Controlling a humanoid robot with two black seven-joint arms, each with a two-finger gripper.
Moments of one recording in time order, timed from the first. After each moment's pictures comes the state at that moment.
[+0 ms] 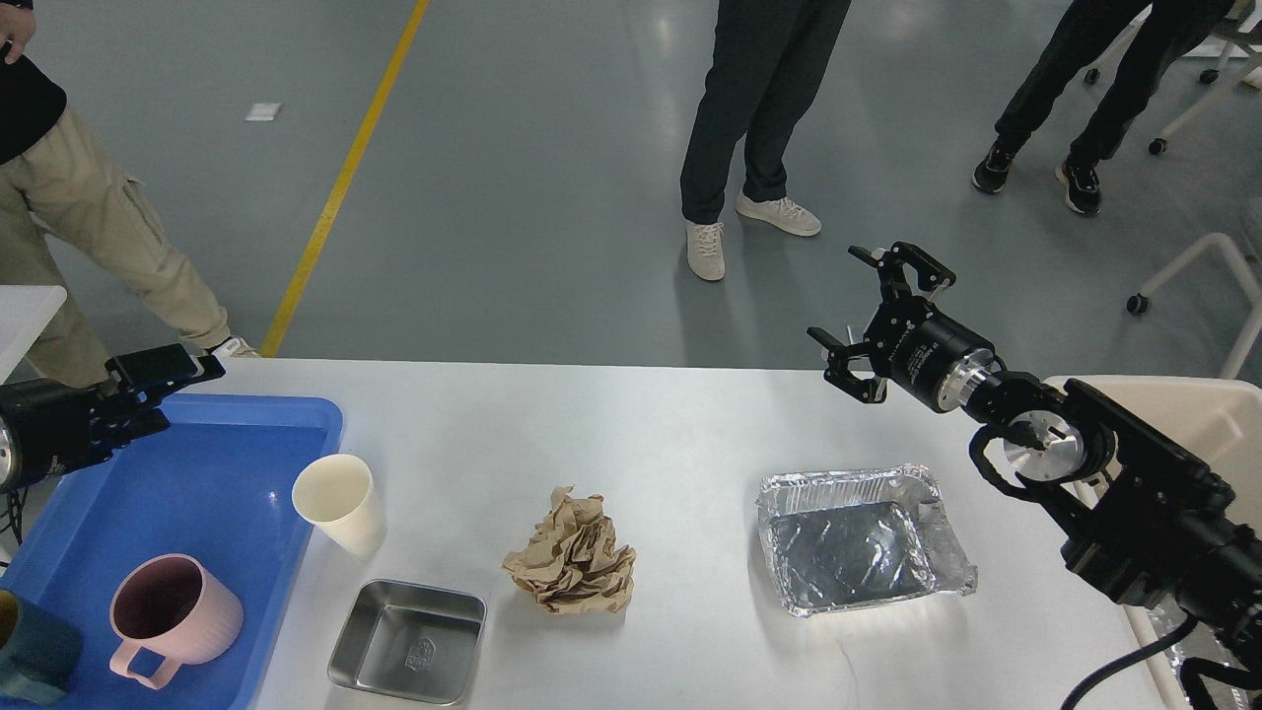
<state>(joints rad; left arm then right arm) -0.76 1.09 -0.23 -1.25 0.72 -0.29 -0.13 0.67 -0.34 0.79 0.87 -0.07 0.35 0.01</state>
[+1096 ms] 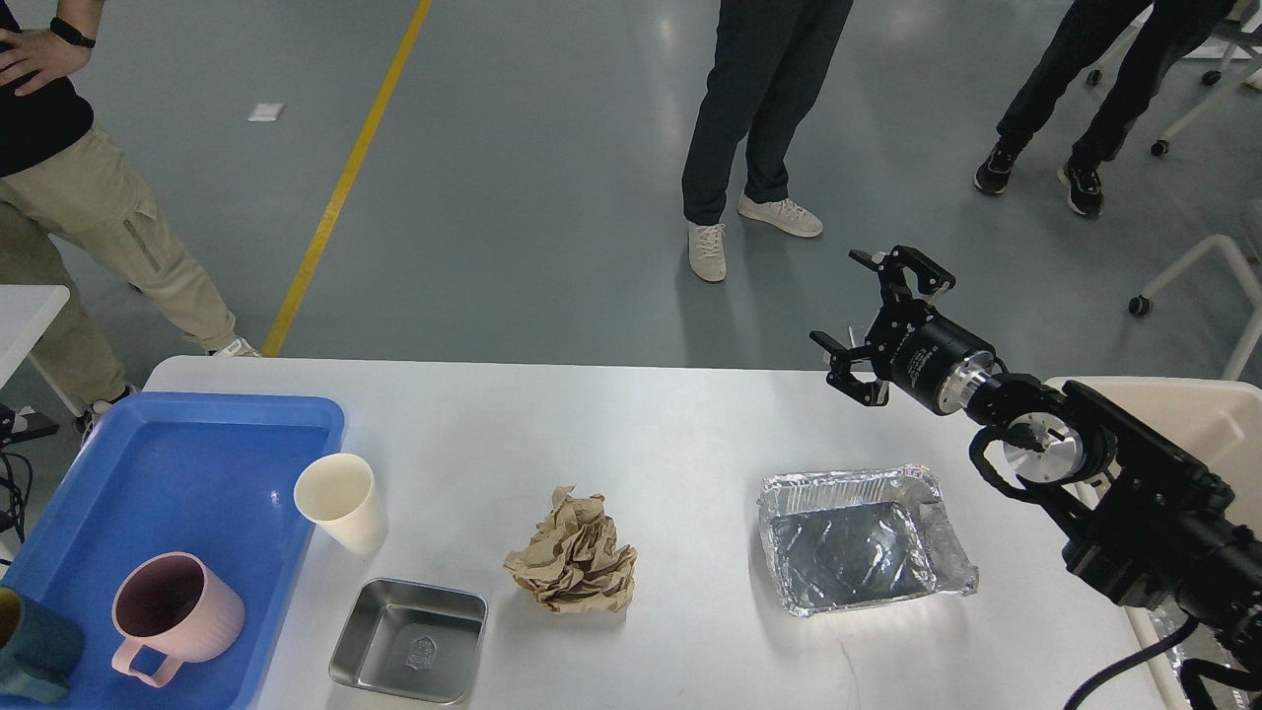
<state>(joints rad) -0.62 1.52 -0.19 -1.62 0.28 -0.22 -0.05 0.67 -0.34 0.79 0.86 -0.09 0.34 0.01</state>
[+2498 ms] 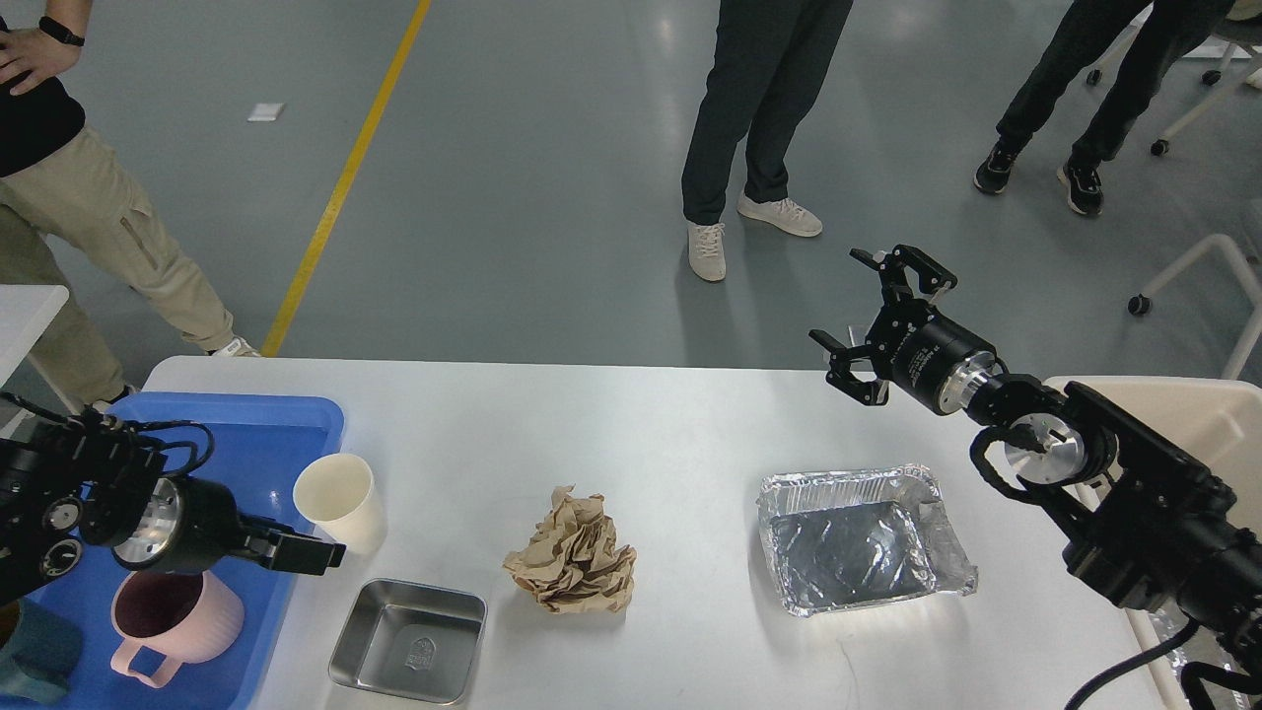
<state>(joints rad) -0.78 0.87 -0.18 -1.35 1.57 -0.57 -0.13 0.66 -0.34 0.80 0.88 -0.09 0.34 0.01</state>
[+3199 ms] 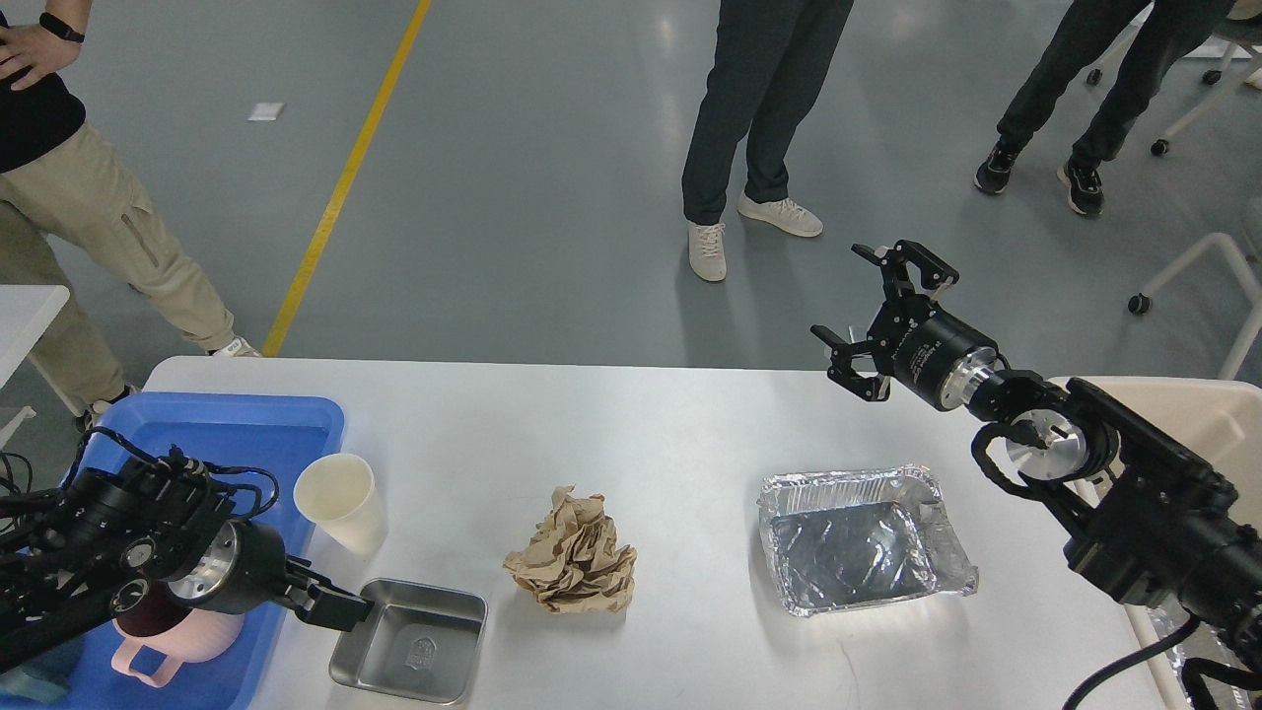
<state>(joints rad) -0.75 0.75 -0.13 -1.30 1.73 -0.59 -0.13 0.67 -0.34 0.81 0.88 -0.09 0.34 0.01</state>
